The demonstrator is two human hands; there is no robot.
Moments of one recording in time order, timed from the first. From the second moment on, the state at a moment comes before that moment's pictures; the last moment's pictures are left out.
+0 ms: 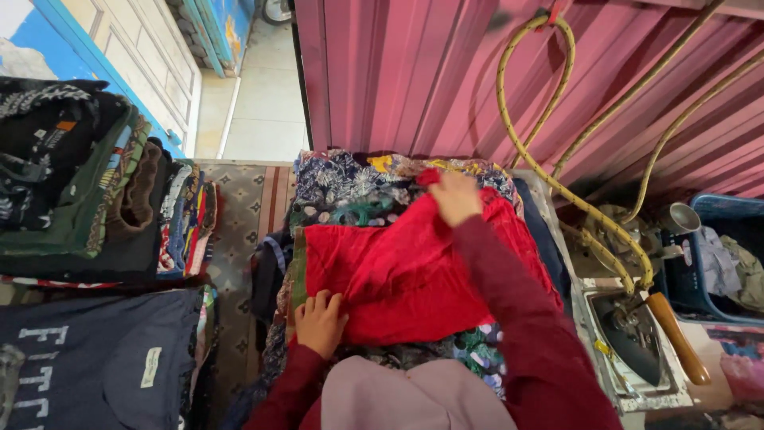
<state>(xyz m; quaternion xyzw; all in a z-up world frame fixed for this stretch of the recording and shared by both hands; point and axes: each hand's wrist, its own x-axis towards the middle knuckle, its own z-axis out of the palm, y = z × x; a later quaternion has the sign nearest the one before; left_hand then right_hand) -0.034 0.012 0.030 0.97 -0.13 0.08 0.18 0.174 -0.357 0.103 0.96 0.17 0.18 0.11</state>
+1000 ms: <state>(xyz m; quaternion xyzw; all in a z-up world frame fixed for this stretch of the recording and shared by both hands) -0.027 0.015 0.036 0.98 -0.16 0.06 0.12 0.104 -0.529 -0.066 0.95 -0.24 0.06 -0.18</state>
